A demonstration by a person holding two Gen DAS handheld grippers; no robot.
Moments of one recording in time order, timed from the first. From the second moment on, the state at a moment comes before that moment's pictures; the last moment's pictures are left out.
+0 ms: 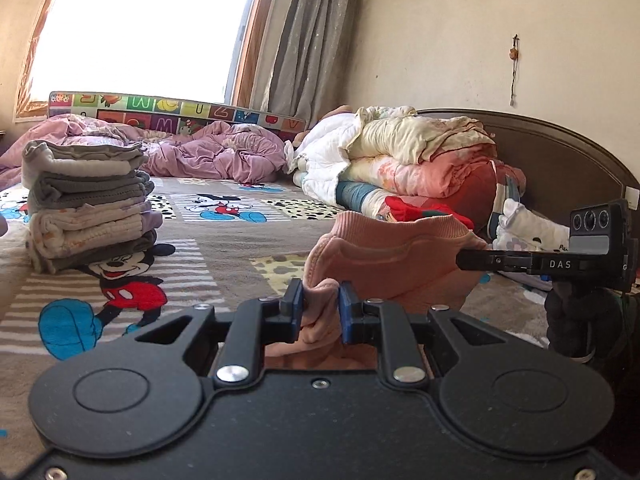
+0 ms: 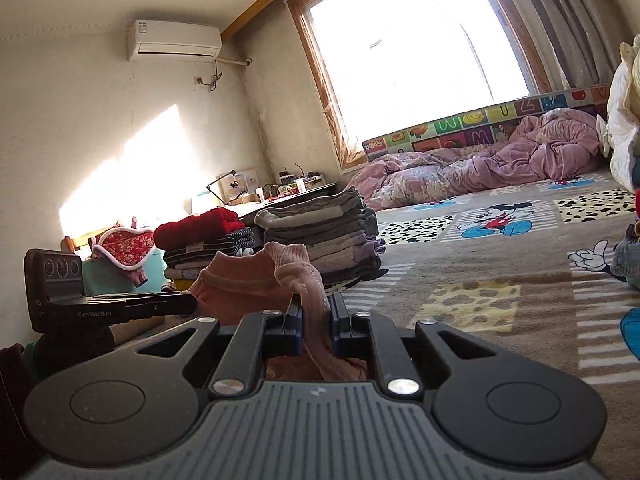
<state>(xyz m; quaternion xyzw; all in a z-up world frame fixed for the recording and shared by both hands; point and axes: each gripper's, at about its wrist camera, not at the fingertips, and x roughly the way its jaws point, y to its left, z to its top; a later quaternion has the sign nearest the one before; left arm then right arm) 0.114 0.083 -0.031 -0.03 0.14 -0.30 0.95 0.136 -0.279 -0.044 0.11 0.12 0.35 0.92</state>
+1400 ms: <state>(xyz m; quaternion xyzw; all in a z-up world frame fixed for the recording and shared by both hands) 0.059 0.064 -0.075 -0.06 0.22 -0.24 0.94 0.026 -0.241 -0.078 -0.04 0.15 0.32 0.94</state>
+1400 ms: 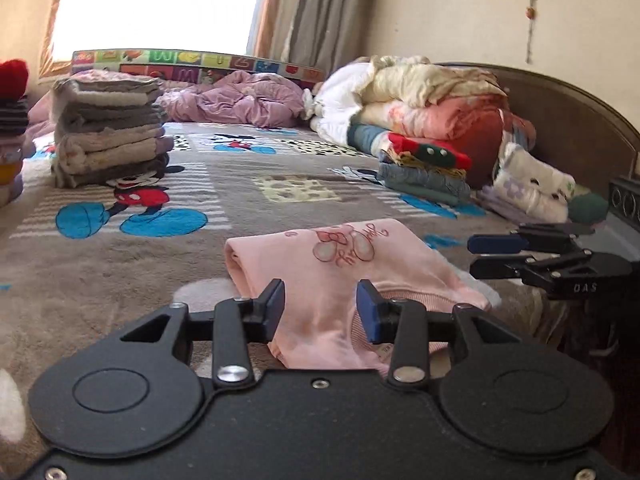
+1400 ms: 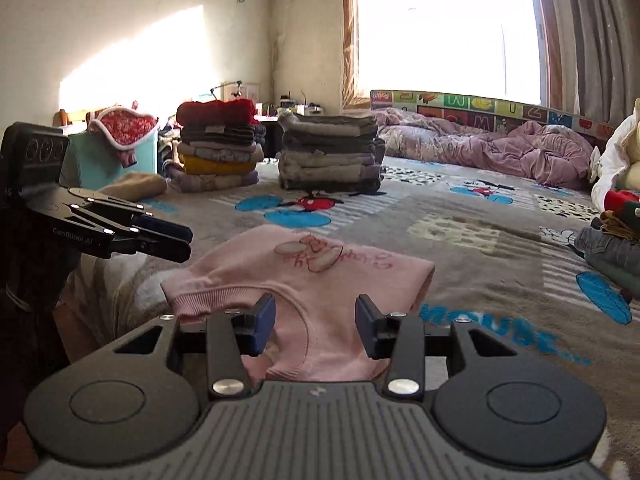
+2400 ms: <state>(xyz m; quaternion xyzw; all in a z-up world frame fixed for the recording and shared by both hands) 0.096 0.061 -0.104 -0.29 0.34 -0.19 0.87 0.086 -0.286 -0.118 0.36 0.27 0.23 0.86</state>
